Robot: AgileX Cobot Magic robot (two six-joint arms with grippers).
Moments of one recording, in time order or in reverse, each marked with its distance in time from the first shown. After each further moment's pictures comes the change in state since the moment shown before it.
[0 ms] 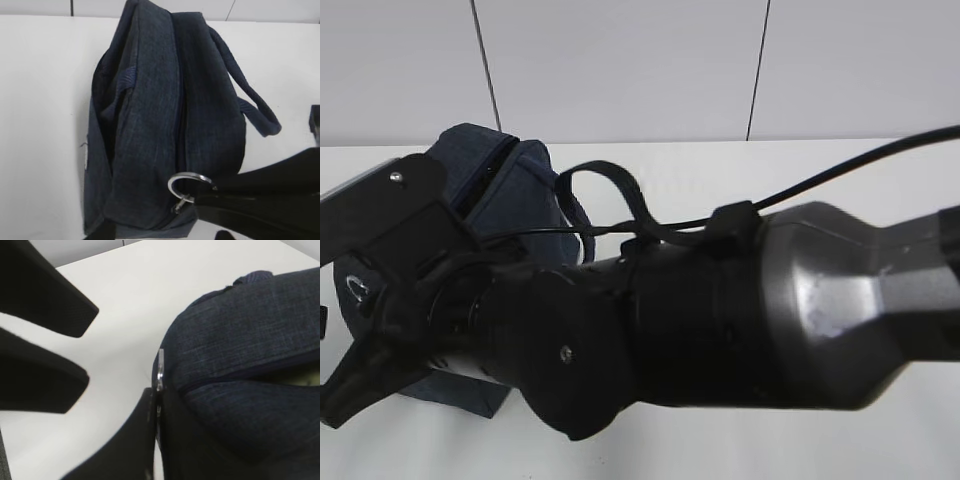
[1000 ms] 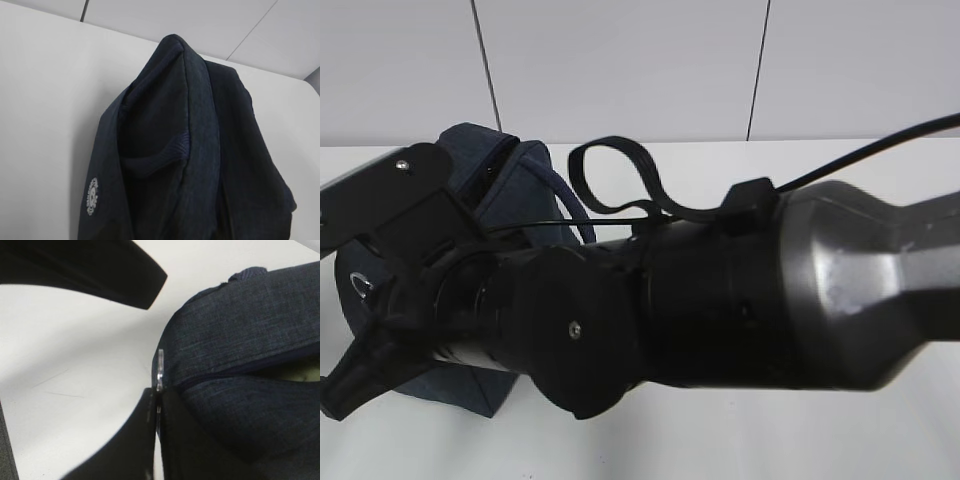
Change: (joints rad) left arm 0.347 0.301 -0.079 -0.414 0.198 0.451; right arm -0.008 -0.017 -0.007 0.004 0.051 -0.002
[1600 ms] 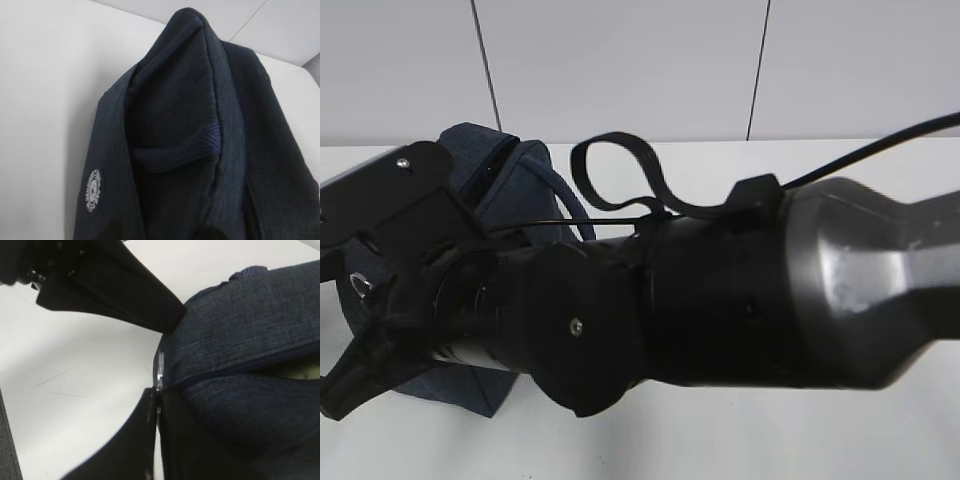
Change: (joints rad) left arm 0.000 0.166 0.000 -0.088 0.022 0.123; right arm 0.000 -0.007 0.000 0.010 0.009 0.000
